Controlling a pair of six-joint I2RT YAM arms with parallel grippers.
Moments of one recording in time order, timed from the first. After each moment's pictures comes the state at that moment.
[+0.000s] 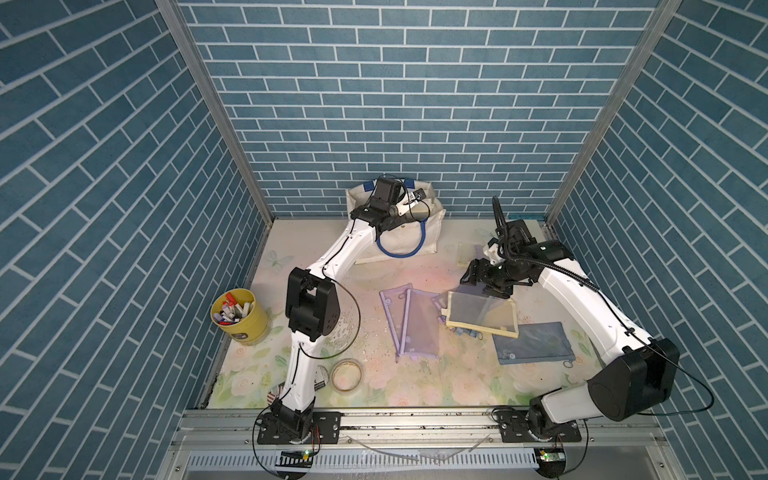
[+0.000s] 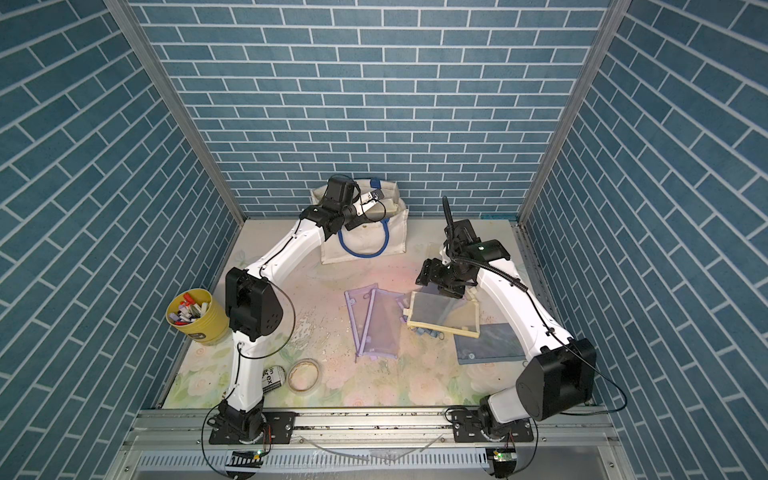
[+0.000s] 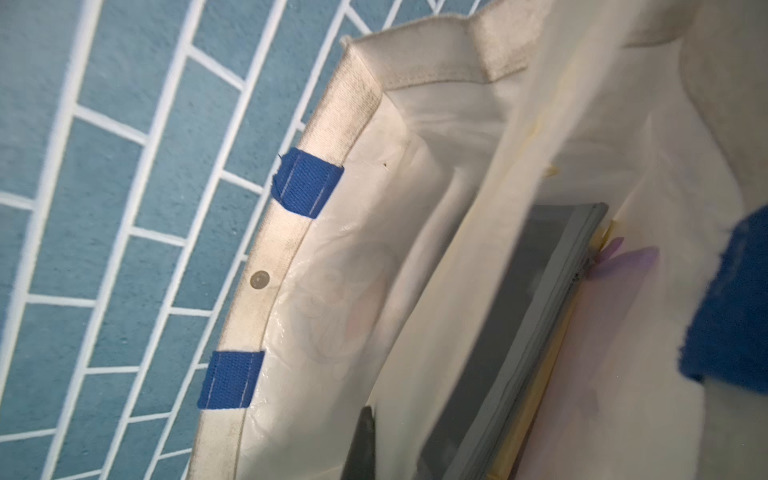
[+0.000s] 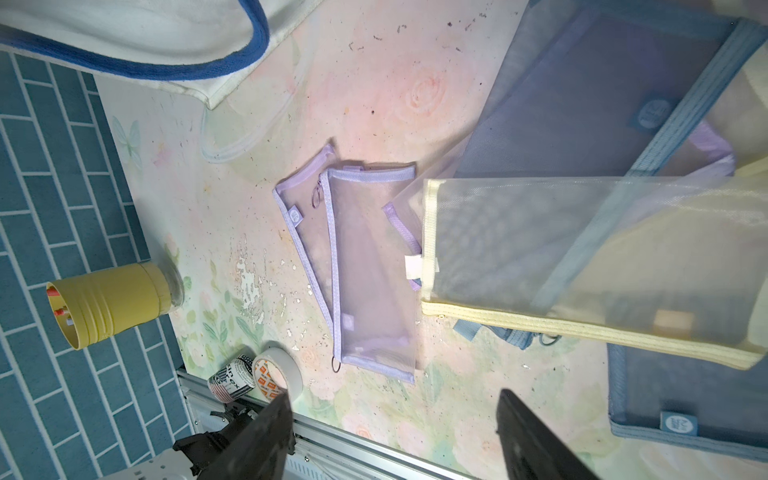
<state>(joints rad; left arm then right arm) -0.45 2.18 2.14 -0.50 -0.17 0.78 0.37 1.45 1.40 -1.10 -0.36 0.55</state>
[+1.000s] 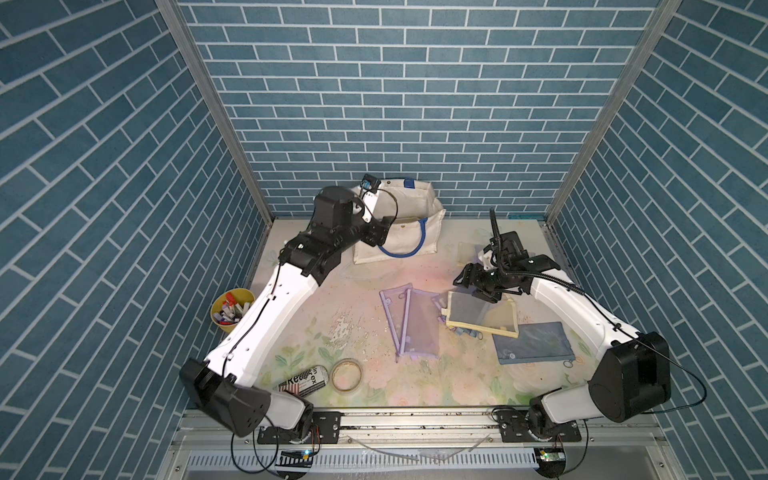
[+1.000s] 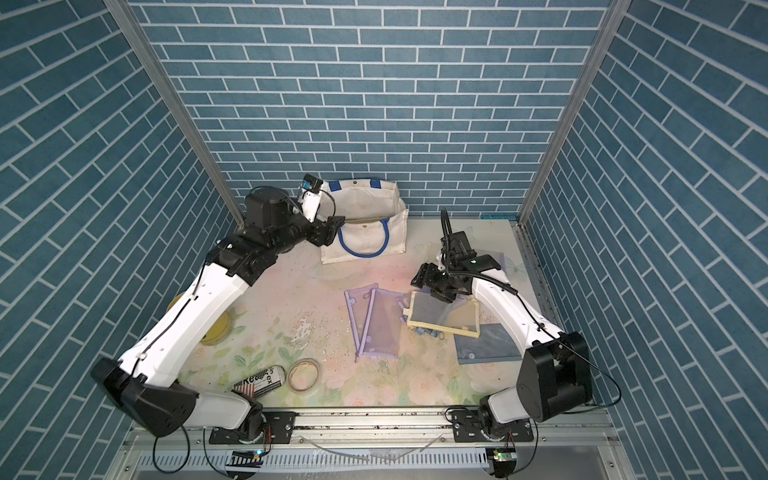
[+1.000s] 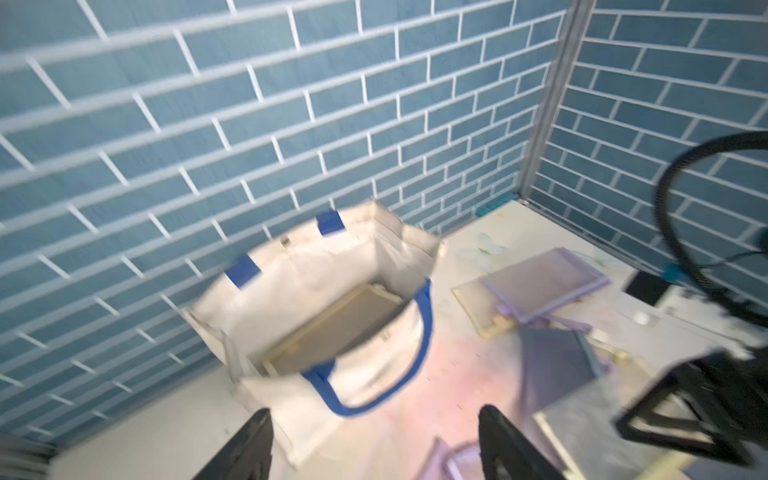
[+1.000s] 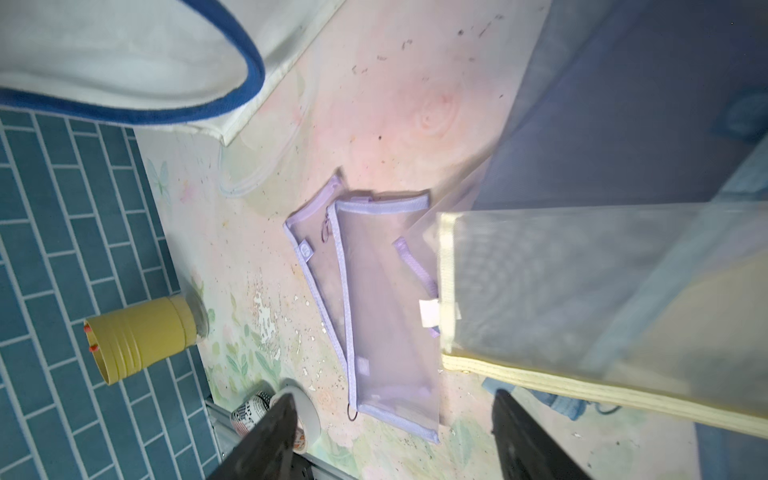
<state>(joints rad) -0.47 1.36 1.48 -0.50 0.11 0.00 0.42 1.46 1.18 -0.76 -0.39 0.70</state>
